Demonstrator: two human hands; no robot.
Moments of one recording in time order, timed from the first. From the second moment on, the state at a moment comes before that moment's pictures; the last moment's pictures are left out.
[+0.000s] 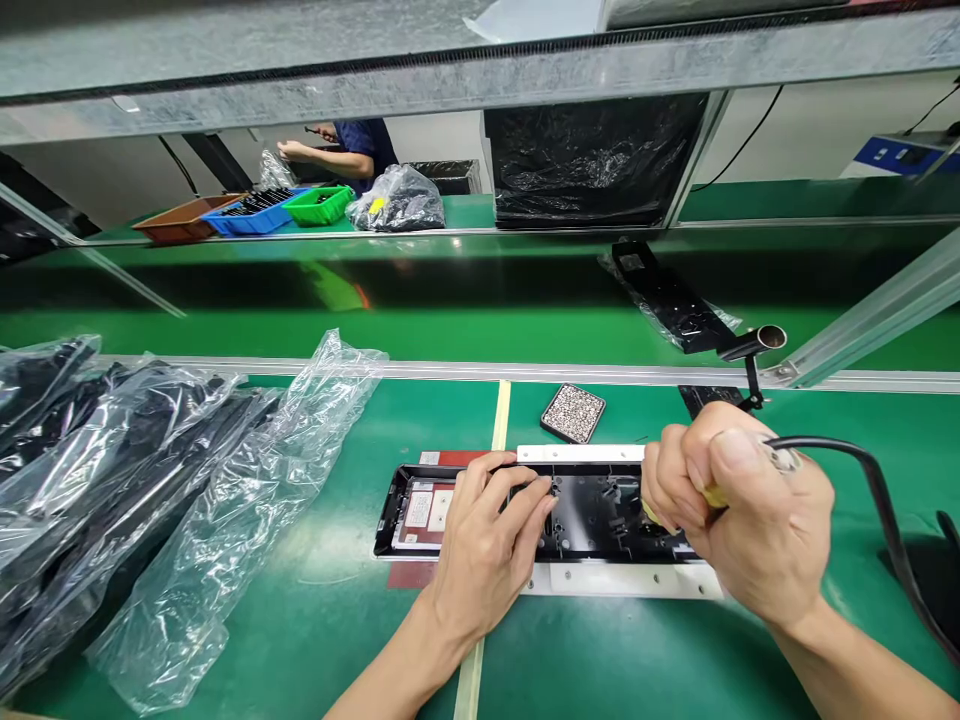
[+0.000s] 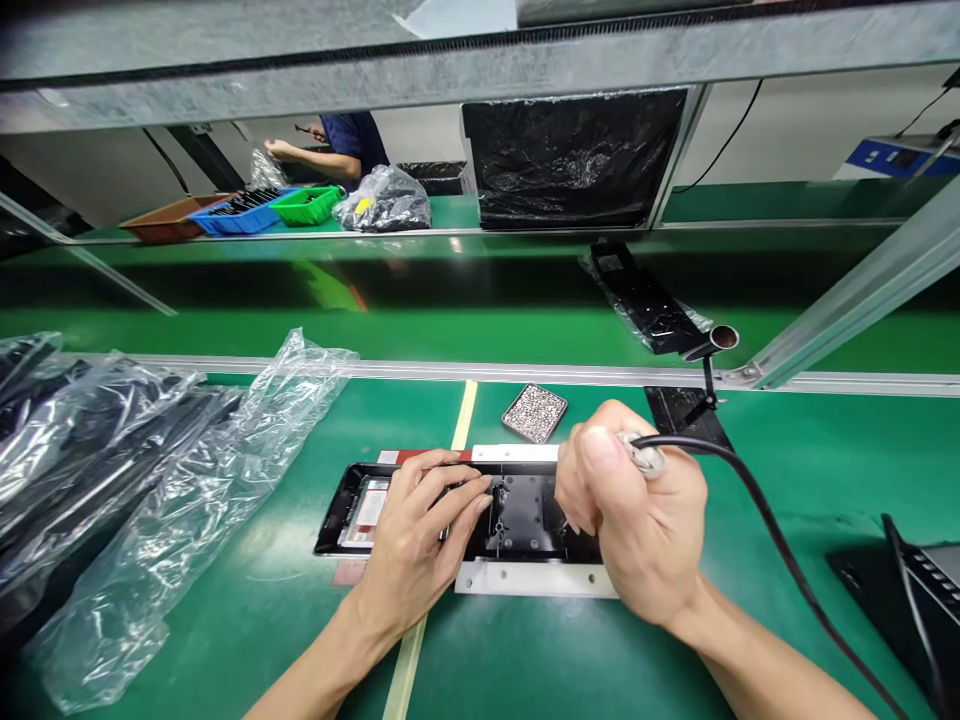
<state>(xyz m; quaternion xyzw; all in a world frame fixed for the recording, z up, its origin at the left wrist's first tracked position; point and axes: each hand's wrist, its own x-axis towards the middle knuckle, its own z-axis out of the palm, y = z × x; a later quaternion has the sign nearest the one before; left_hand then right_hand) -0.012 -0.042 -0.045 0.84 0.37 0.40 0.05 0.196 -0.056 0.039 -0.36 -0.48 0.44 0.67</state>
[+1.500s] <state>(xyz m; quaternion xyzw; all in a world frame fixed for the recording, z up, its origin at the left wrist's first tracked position) -0.011 -0.038 -0.055 0.83 0.38 0.40 0.10 0.195 -0.063 0.038 -0.37 -0.45 0.45 0.68</state>
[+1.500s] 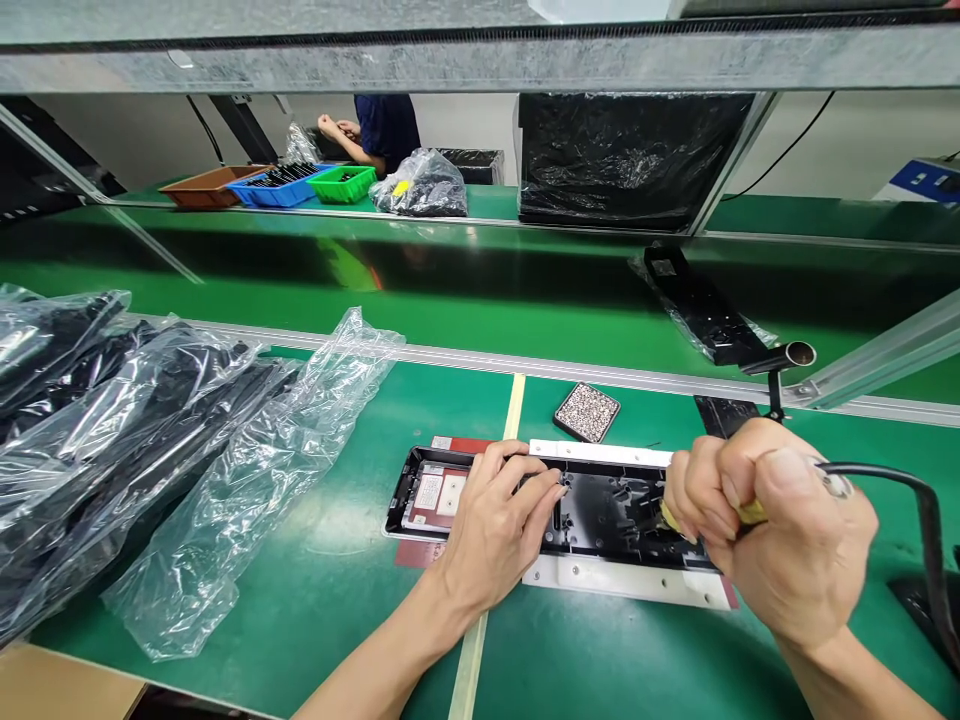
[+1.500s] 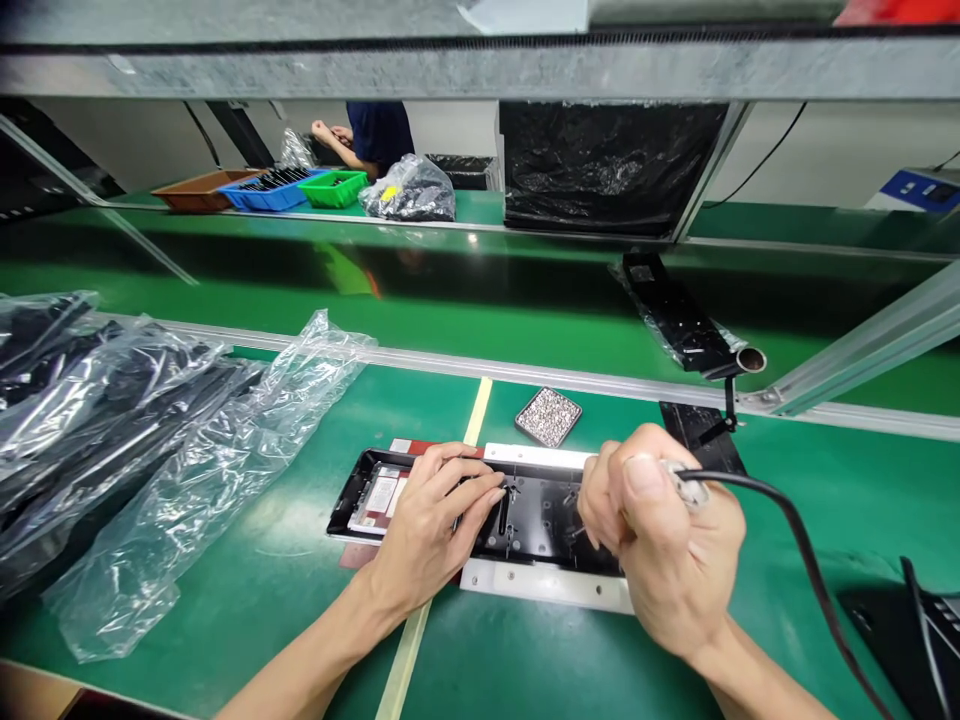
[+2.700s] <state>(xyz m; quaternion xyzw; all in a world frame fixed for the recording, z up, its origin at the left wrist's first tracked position) 0.092 0.126 -0.065 0.92 0.33 0.12 0.18 0.207 -0.061 0.026 -0.37 -0.50 0.40 0.67</state>
